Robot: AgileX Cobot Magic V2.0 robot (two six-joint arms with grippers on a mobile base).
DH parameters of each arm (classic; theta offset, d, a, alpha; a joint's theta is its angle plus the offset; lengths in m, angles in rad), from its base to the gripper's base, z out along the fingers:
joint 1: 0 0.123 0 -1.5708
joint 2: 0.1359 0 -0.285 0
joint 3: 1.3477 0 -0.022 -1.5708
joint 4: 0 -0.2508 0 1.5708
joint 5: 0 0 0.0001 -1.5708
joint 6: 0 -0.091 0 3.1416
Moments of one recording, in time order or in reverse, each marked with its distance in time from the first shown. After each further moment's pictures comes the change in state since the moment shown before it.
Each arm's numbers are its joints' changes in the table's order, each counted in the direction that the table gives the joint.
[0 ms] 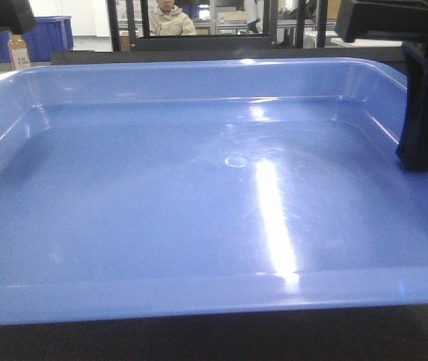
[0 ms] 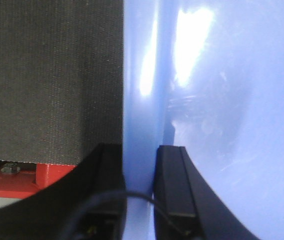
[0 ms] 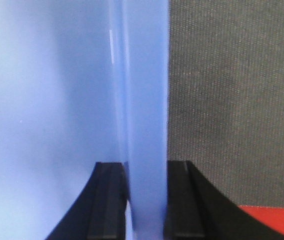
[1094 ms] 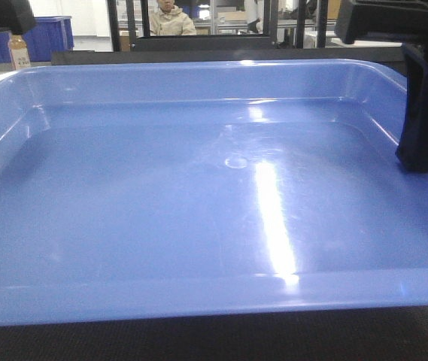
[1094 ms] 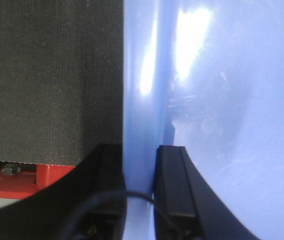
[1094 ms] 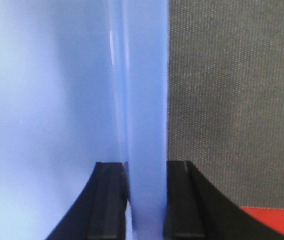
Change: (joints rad) left arm 0.000 0.000 0.000 0.000 0.000 -0.002; right arm 0.000 0.000 0.002 0.000 0.000 -0.002
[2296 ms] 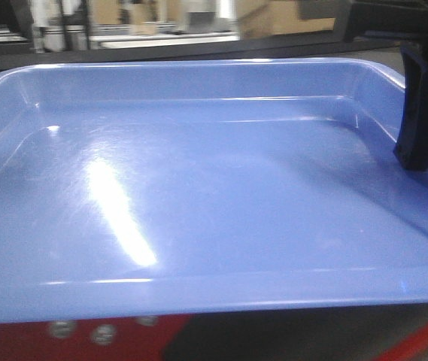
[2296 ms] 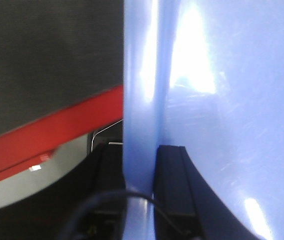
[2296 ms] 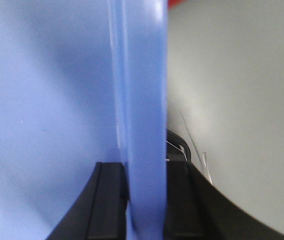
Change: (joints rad) left arm 0.000 -0.006 0.000 0.000 0.000 0.000; right arm 0.000 0.000 0.000 0.000 -0.009 0.000
